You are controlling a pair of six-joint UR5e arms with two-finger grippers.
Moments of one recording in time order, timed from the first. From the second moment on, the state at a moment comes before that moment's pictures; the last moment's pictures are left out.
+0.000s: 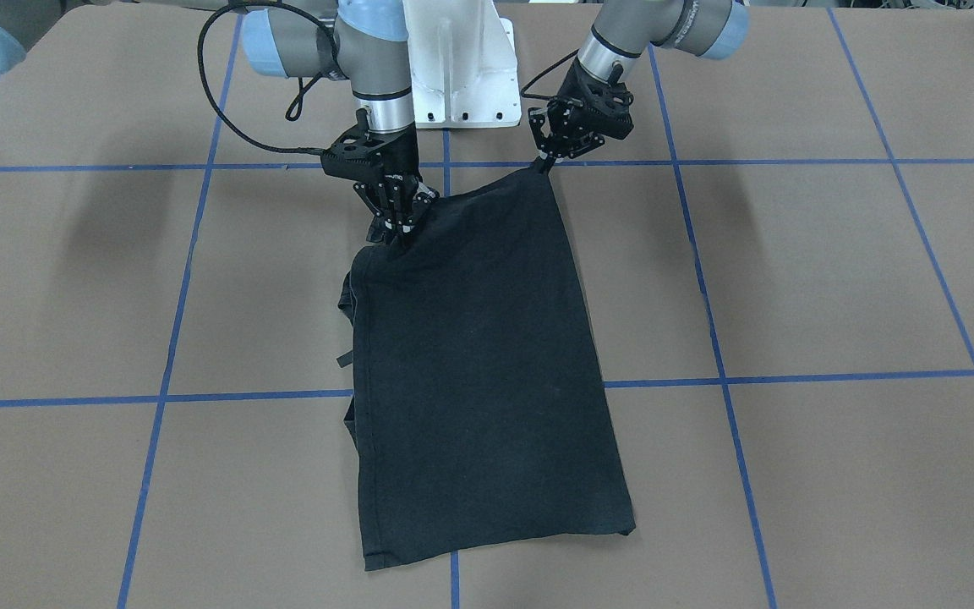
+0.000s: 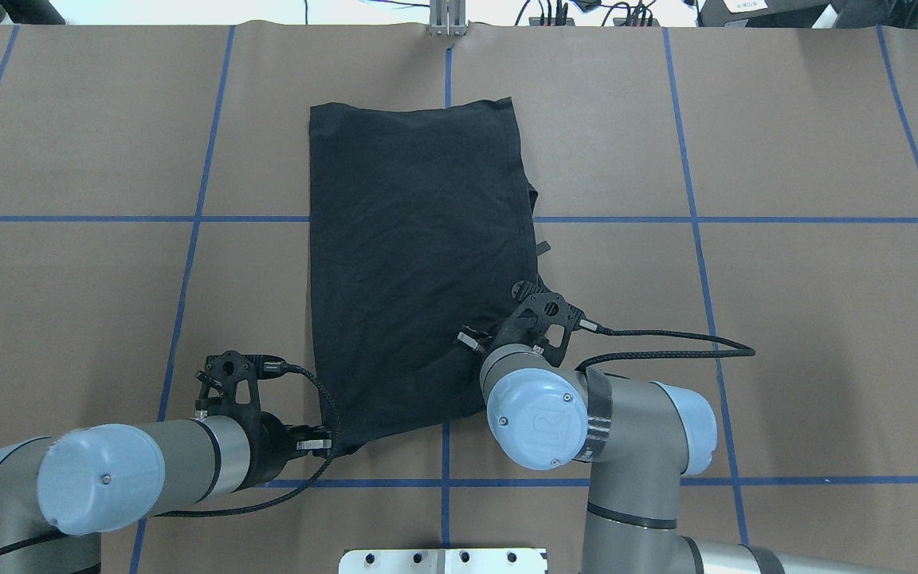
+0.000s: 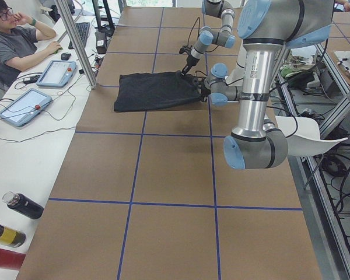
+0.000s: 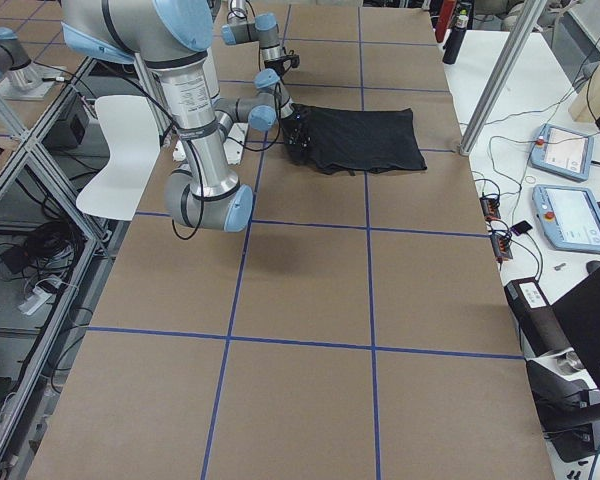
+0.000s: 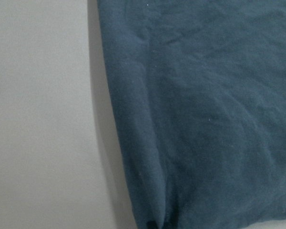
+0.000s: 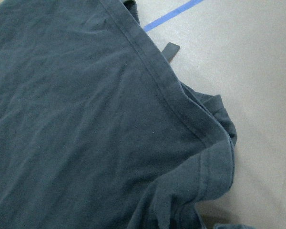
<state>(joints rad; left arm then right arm) -0.20 -1.74 -2.04 -2.11 -1.54 -1.41 0.25 -1.03 1.82 -1.47 1.29 1.87</state>
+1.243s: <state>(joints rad) -0.32 -1.75 -2.28 -1.93 -1.74 -1.37 0.13 -1.05 2.26 -1.86 1.29 1.87</state>
